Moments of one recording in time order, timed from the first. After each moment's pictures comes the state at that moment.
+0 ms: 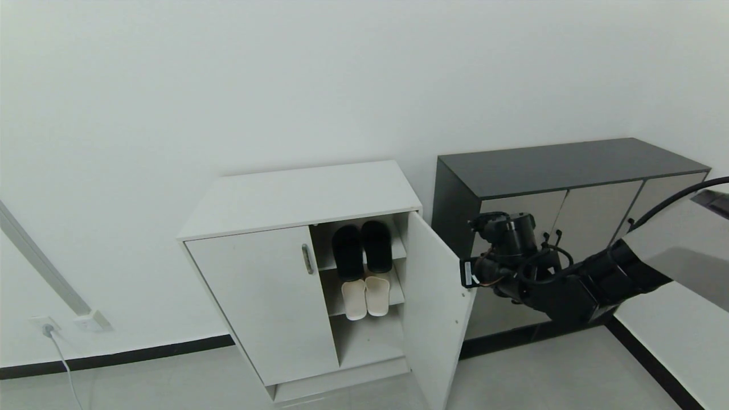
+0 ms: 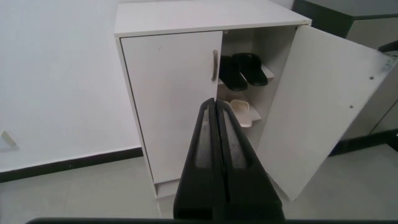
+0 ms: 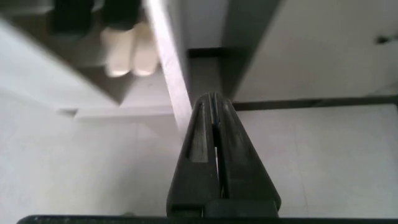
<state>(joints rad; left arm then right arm) 0.00 0.00 0.00 0.00 0.00 -0.01 0.51 2.13 -1.09 -0.55 -0.28 0.16</state>
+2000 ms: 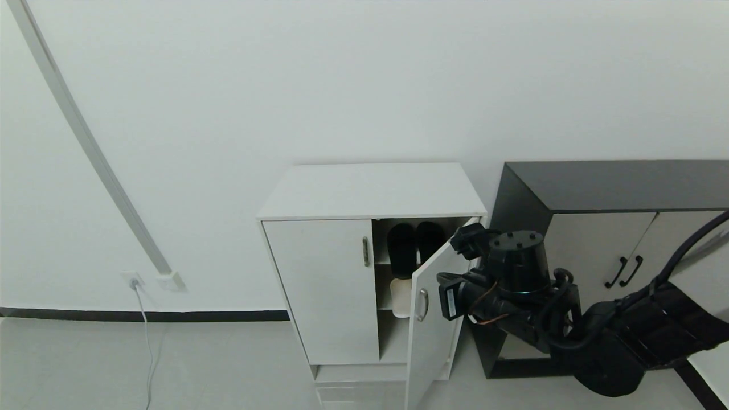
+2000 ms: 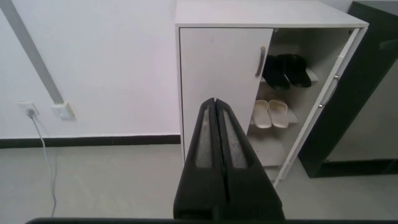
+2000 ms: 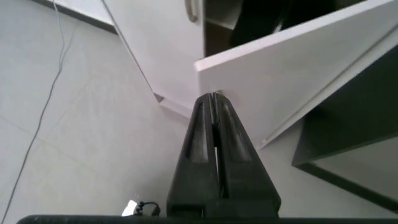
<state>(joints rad) 0.00 0.00 0.00 0.00 0.00 -0.01 0.68 1.98 -0.83 -0.80 -0.18 0.10</state>
